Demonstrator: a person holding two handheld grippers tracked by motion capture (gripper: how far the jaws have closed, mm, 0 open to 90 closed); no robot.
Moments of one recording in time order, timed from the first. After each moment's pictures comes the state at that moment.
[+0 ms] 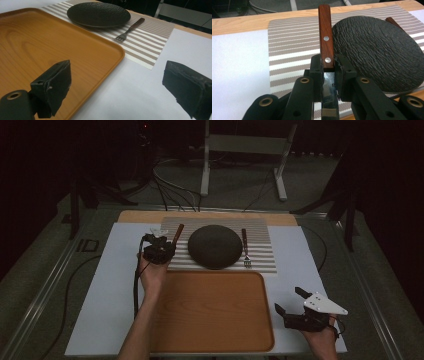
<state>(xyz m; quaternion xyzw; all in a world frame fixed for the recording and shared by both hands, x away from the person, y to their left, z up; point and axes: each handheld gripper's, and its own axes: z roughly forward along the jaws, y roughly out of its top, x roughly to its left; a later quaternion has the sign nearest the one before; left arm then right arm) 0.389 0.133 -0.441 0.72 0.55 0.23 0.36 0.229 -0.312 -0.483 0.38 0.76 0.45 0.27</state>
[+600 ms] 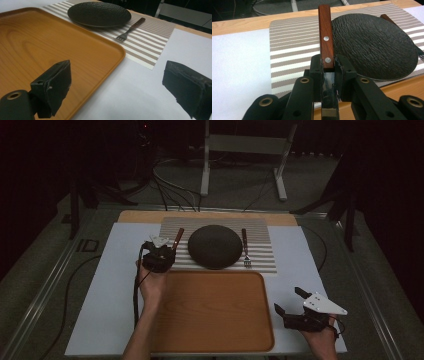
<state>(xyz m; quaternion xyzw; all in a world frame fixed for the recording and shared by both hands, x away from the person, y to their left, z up) 0.363 0.129 -0.440 0.72 0.54 0.25 0.36 0.229 -0.311 -0.483 0.38 0.76 0.45 0.27</state>
